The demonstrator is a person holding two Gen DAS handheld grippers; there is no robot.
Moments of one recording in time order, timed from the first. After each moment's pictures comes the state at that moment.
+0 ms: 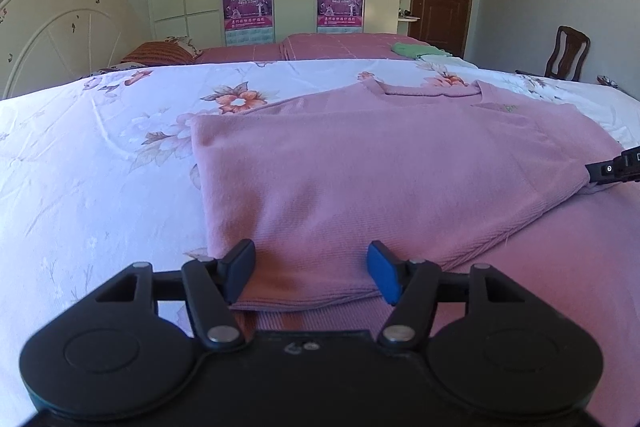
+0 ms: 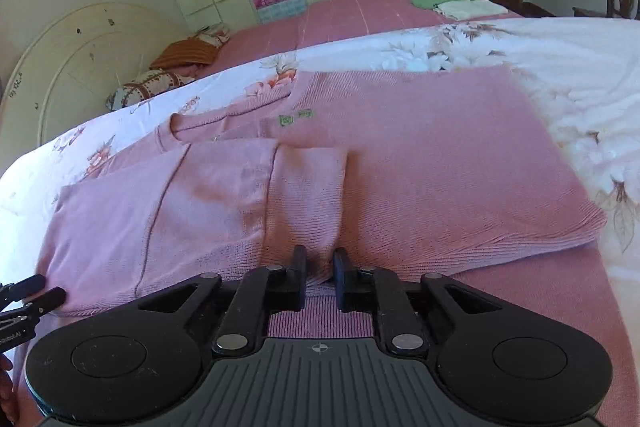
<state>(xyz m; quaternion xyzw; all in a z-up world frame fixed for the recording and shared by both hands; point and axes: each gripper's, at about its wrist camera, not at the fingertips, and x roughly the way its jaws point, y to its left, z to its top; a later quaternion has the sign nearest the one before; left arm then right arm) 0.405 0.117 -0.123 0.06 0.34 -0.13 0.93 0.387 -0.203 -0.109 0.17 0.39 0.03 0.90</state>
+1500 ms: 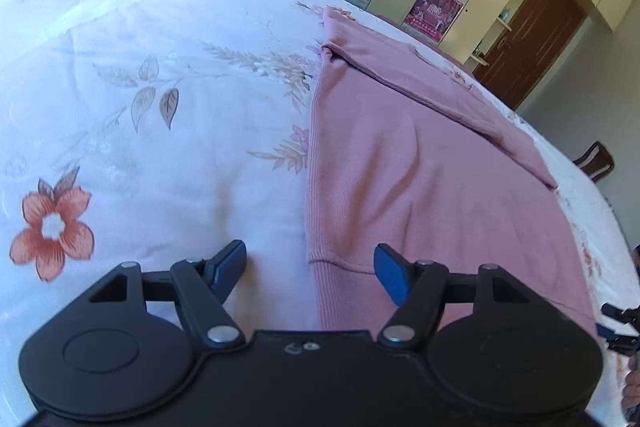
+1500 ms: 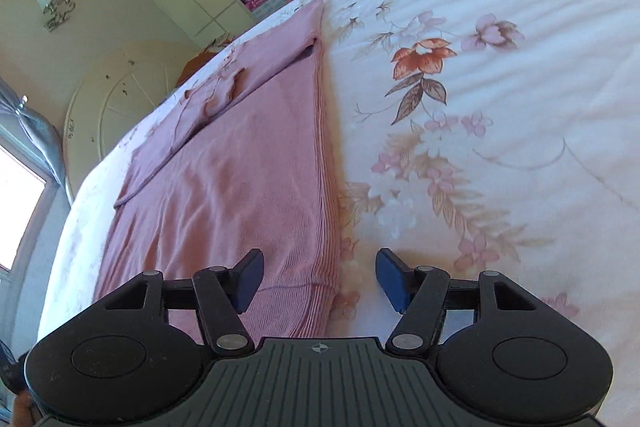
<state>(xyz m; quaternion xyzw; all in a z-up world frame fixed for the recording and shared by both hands) 0.103 0.188 -0.101 -0.20 0.40 -0.04 0.89 0.069 -0.373 -0.096 0.34 0.40 0.07 0.85</state>
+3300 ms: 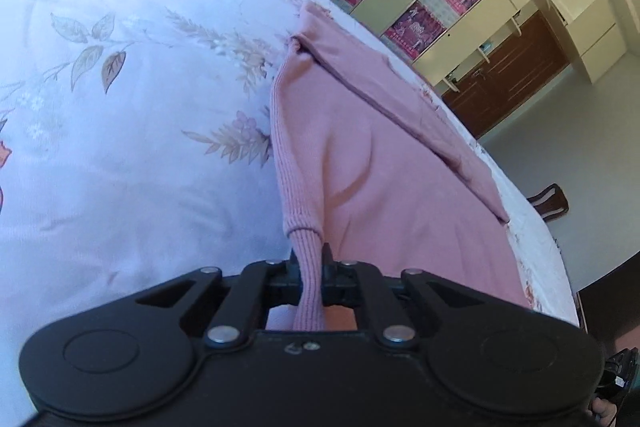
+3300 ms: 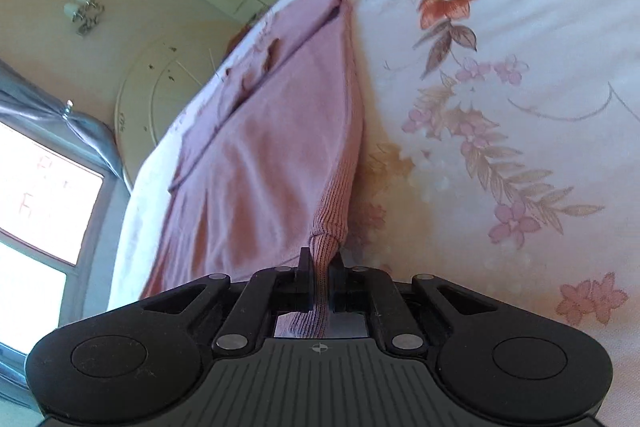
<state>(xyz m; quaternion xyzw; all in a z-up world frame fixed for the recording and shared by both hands) 0.126 0.165 -0.109 -0.29 0.38 -0.08 0.87 0.087 -0.390 -0.100 0.41 0.42 0.17 0.80</state>
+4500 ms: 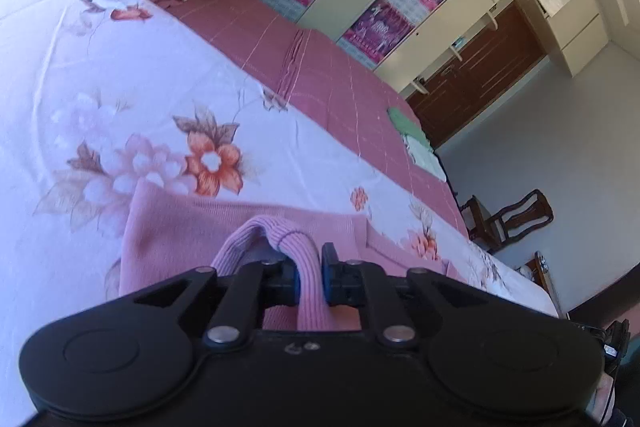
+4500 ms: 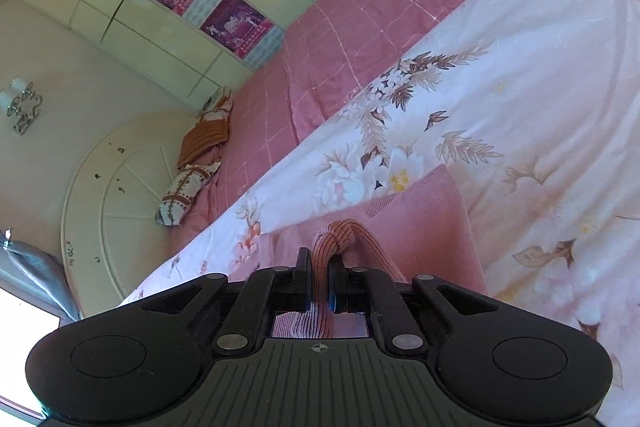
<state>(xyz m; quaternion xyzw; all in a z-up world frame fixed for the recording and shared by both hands) 0.547 0.148 -0.095 -0.28 0.37 -0.15 0.88 0.470 -0.386 -0.075 0.42 0.37 0.04 0.82</state>
